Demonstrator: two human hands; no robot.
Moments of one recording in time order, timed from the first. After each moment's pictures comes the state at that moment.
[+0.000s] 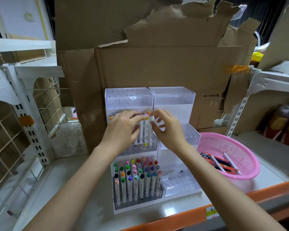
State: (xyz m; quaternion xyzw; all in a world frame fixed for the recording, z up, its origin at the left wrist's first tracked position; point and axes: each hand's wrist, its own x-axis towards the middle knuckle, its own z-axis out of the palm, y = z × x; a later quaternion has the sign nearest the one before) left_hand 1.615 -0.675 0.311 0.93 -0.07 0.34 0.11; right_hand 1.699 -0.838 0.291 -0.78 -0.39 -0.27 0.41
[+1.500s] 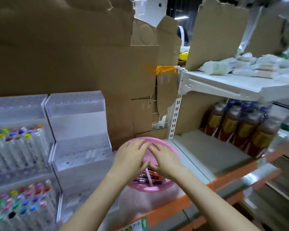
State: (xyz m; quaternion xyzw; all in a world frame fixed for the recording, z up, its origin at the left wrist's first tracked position) left_hand 1.731 -0.948 0.258 0.97 -0.16 0.18 0.03; right_hand 1.790 -1.101 0.229 -0.96 -0.28 -0.03 0.07
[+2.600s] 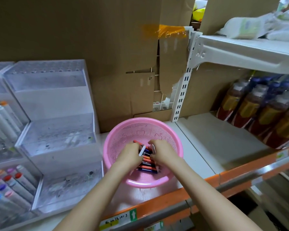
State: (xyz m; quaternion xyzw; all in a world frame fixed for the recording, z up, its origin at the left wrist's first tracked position) left_hand 1.790 -0.975 0.170 0.96 0.06 -0.03 0.27; right_hand 1.836 -1.107 0.171 -0.96 -0.21 0.08 0.17
